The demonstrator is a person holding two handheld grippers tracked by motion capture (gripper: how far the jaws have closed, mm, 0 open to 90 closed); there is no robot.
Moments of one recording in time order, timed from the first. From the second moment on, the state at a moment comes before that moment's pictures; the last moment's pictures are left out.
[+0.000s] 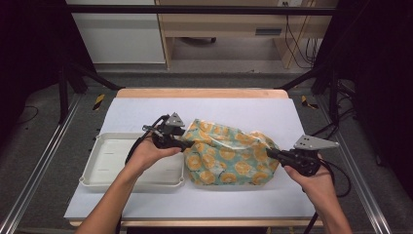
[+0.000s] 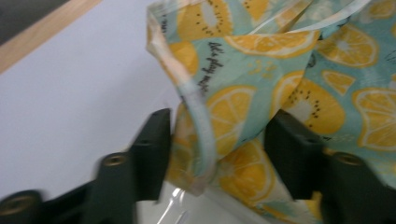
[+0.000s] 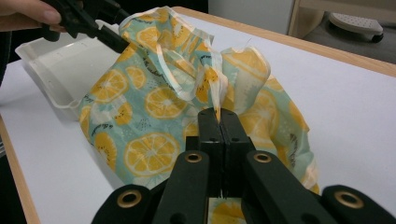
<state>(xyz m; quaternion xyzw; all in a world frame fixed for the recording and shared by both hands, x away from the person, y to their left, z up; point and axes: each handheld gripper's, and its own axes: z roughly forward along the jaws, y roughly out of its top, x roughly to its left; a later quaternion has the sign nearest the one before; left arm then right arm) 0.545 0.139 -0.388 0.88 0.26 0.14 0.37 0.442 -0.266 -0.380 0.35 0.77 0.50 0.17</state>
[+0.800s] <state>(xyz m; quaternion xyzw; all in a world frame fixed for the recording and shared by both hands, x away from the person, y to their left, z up) 0.483 0.129 -0.379 0.83 0.27 0.27 0.42 0.374 -0.283 -0.414 0.26 0.82 0.48 0.18</state>
